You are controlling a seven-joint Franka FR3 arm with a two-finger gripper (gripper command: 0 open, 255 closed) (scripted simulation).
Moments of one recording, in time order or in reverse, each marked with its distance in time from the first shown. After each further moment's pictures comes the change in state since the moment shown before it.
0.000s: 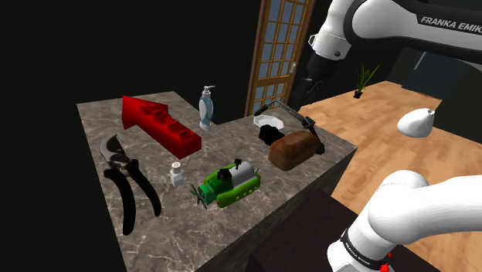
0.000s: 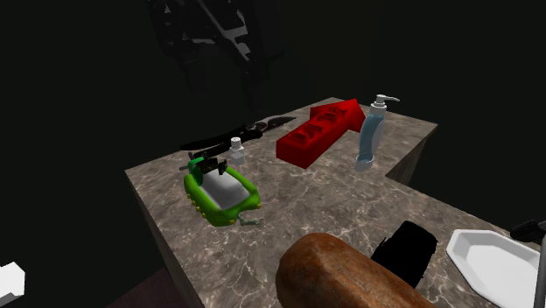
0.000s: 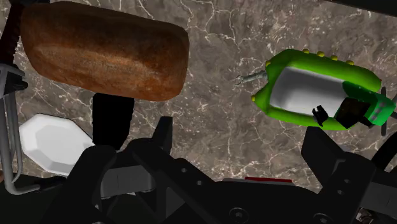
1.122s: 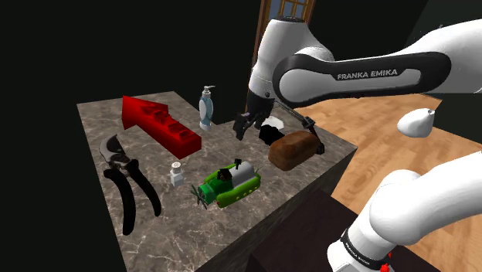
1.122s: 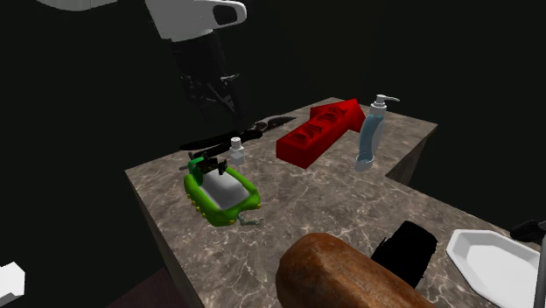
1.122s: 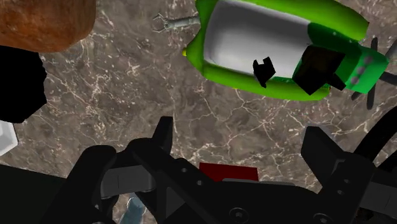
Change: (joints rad) arm 0.039 0.279 0.280 -0.063 0.033 0.403 0.281
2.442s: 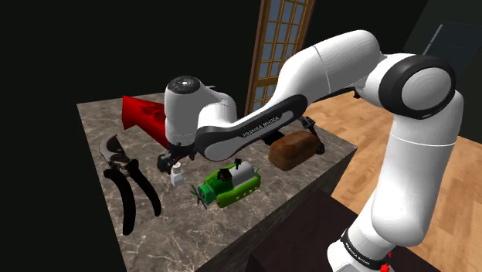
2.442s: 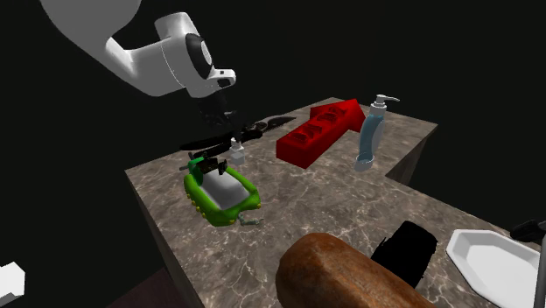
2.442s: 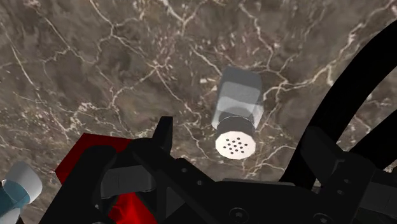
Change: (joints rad) arm 0.060 0.762 0.235 0.411 -0.560 0.240 0.611
